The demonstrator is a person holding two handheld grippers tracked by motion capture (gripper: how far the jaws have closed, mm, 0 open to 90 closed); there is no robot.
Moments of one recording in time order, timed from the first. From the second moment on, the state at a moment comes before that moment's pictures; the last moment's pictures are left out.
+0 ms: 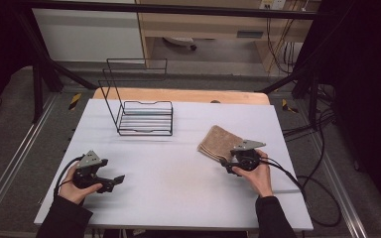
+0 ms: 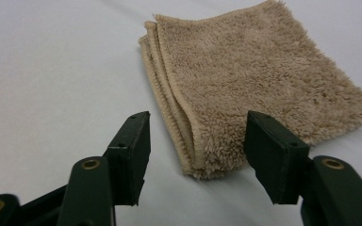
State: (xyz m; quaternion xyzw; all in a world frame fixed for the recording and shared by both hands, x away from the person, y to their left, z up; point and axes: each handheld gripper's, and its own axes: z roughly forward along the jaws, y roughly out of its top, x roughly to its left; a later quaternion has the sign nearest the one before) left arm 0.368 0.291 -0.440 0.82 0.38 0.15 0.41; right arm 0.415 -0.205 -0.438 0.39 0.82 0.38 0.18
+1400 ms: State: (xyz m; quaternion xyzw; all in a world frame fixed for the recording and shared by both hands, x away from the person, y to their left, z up) left arm 0.368 0.290 -0.441 0.82 0.38 0.15 0.41; right arm 0.422 -0.202 -0.438 0.40 0.83 0.37 0.15
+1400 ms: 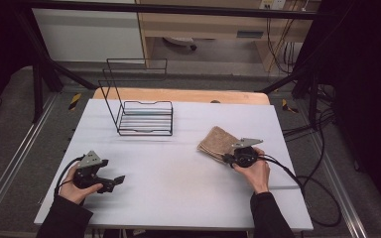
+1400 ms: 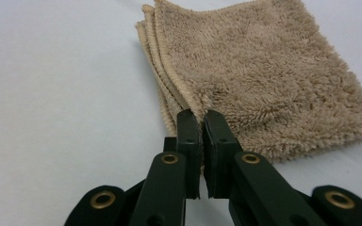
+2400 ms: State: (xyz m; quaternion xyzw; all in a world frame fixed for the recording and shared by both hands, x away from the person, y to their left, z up) left arm 0.368 0.289 -0.441 0.82 0.38 0.15 0.41; right arm 0.374 -0.161 -0.438 0.40 0.81 0.42 0.05
